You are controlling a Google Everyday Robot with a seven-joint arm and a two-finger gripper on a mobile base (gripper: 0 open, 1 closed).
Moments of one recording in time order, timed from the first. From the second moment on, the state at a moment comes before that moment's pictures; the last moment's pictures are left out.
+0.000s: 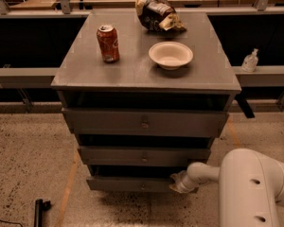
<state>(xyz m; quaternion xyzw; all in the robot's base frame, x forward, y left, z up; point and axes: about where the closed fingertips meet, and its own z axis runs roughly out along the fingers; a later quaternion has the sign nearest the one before) 0.571 -0.165 0.192 -0.65 0.73 0.09 0.19</state>
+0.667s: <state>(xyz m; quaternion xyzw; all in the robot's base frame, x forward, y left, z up) 0.569 -0.165 0.192 -0.65 0.73 0.09 0.19</state>
